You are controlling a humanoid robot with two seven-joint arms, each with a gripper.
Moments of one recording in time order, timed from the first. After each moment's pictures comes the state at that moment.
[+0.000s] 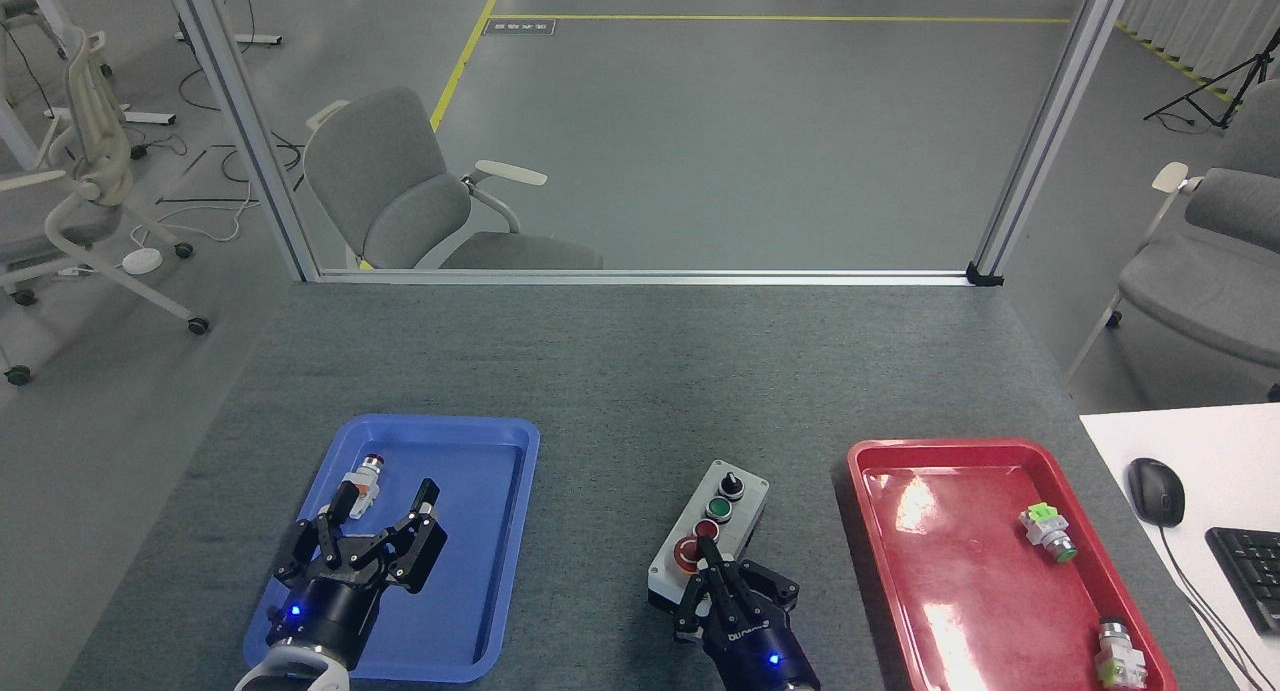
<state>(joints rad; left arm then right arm) -0.06 0.13 0.00 -1.45 -1.12 -0.20 0.10 -0.05 0.12 0.32 -1.28 1.54 0.00 -0.06</state>
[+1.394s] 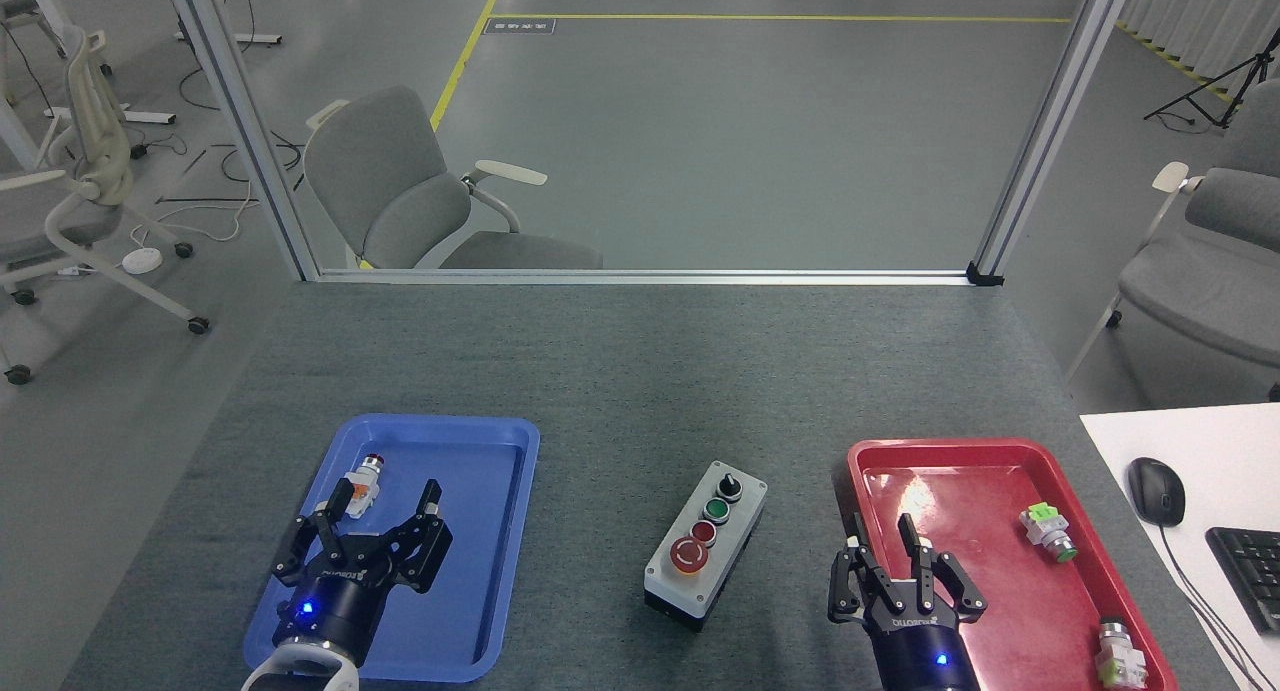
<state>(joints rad) -0.06 0.13 -0.02 -1.47 -1.26 -0.11 0.09 0.04 0.01 0.04 -1.45 1.45 0.01 -0.13</state>
